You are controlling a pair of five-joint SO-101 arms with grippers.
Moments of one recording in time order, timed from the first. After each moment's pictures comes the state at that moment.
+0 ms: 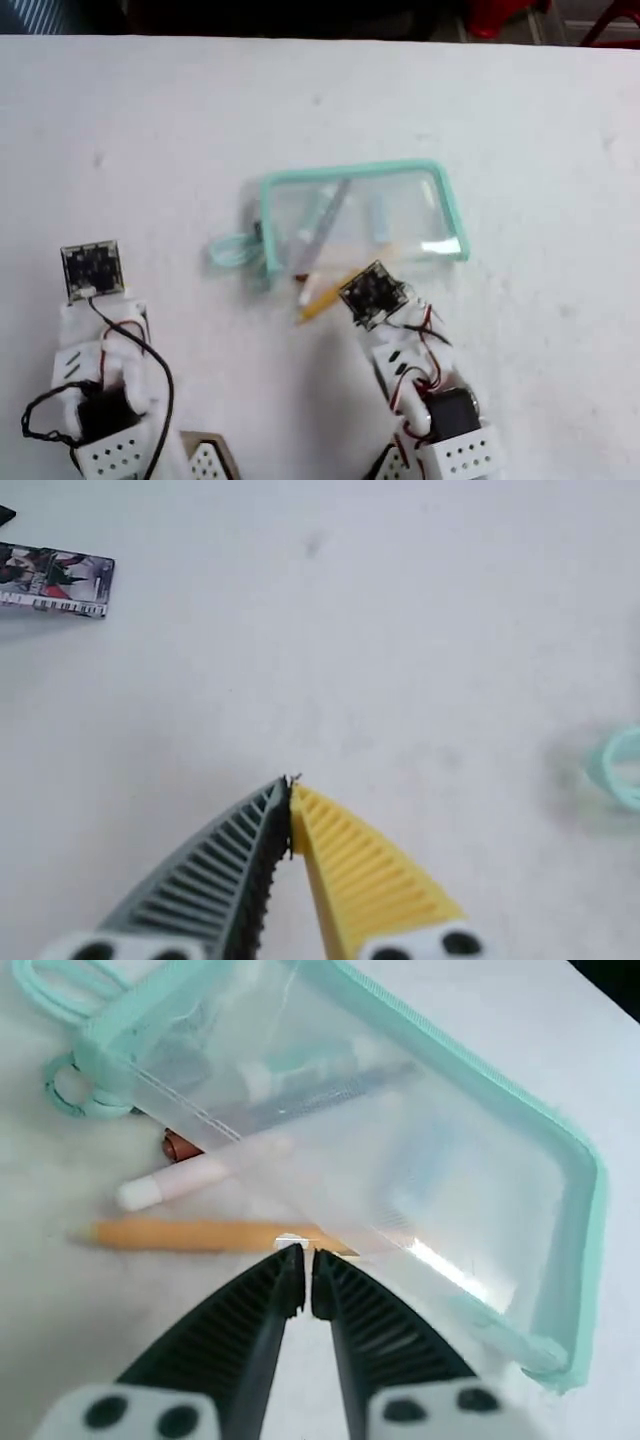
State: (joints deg) left arm -29.1 -104.0 95.7 52.5 -10.2; right arm -20.1 -102.8 96.4 49.7 30.5
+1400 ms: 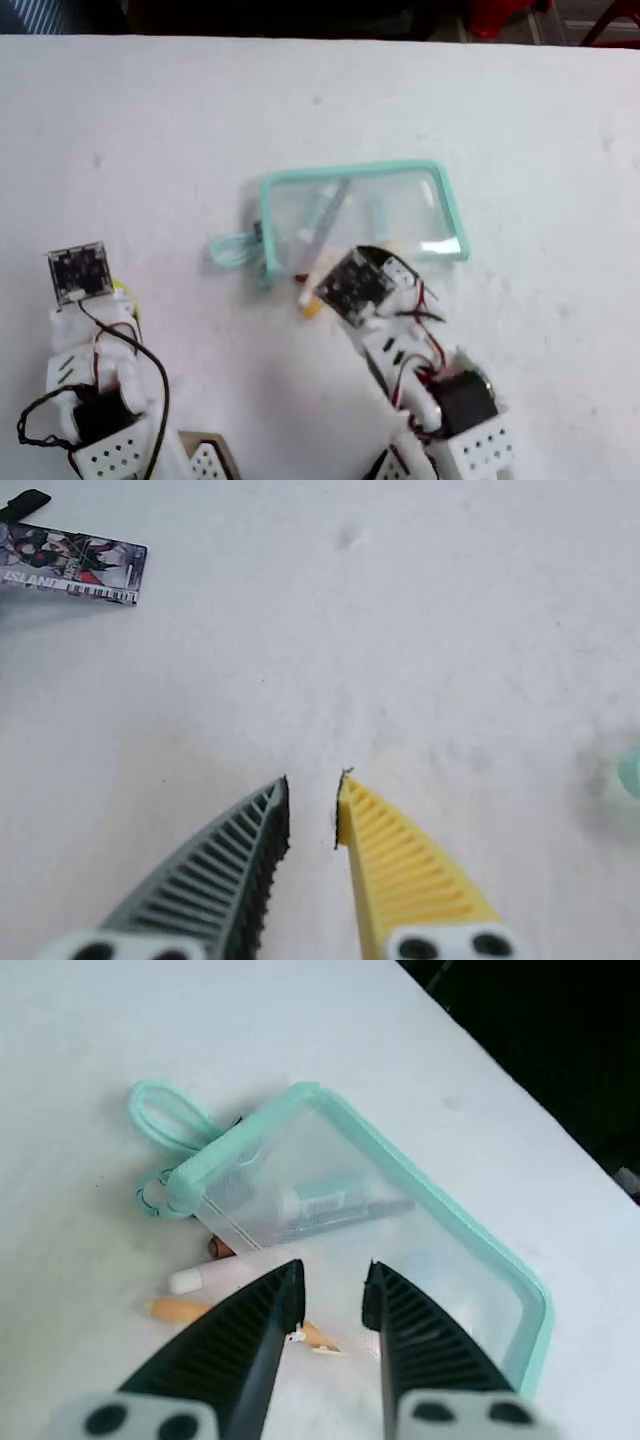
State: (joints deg) left arm -32.5 -104.0 95.2 52.9 -9.0; right arm -27.9 -78.7 65.7 54.9 30.9
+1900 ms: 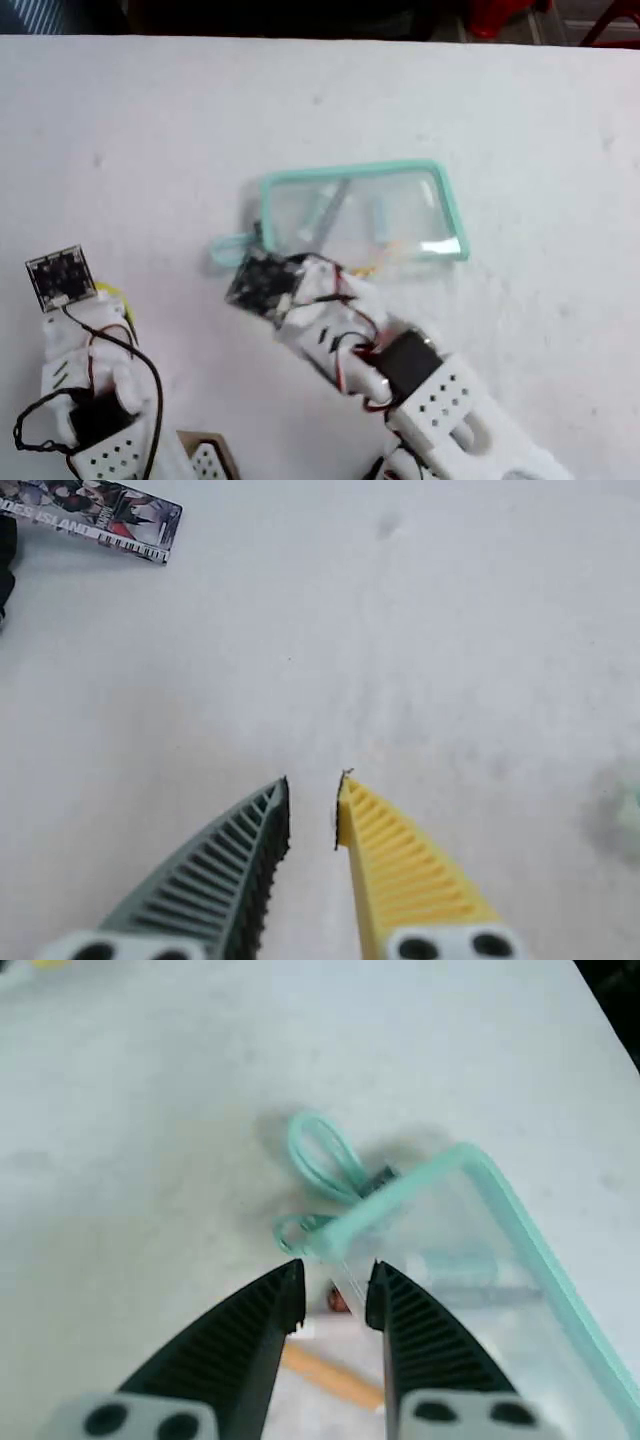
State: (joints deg) left arm -34.8 -104.0 94.6 54.9 -5.2; right arm -46.9 -55.3 52.4 52.3 30.4
